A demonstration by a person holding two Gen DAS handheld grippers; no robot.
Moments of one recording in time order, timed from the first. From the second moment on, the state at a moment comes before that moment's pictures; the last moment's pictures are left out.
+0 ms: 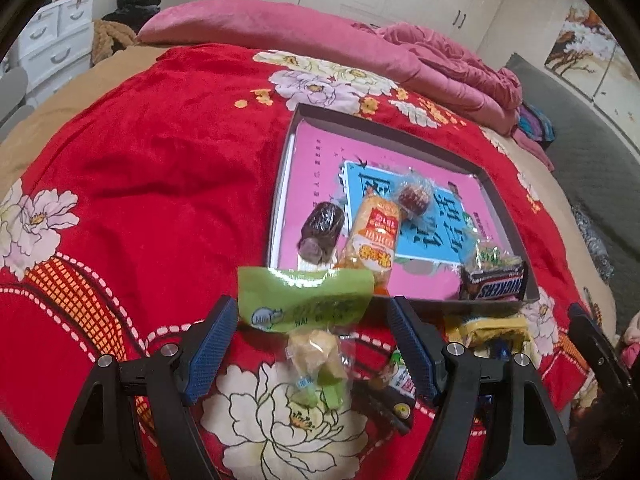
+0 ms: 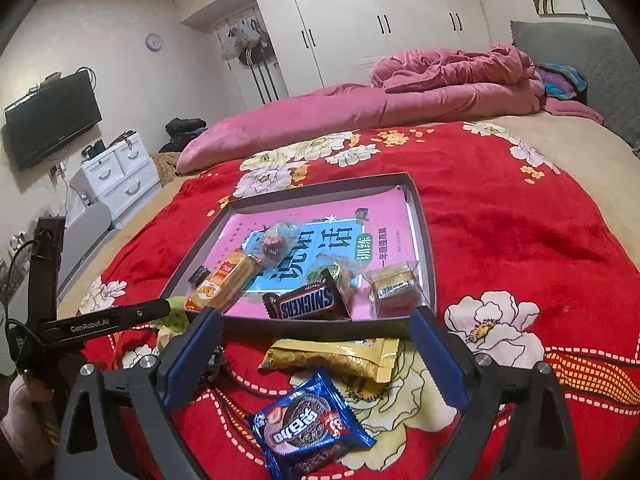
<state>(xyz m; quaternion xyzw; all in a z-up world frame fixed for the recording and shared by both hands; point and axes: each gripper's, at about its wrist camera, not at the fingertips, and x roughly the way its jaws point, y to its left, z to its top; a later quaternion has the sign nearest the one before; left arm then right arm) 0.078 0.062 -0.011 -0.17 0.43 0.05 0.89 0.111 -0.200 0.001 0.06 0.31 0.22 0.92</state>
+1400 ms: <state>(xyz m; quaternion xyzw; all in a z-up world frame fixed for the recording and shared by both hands) 0.059 0.055 -0.037 -0.14 0.48 0.05 0.86 0.095 -0.170 -0.060 -0.10 0.39 0.24 0.88</state>
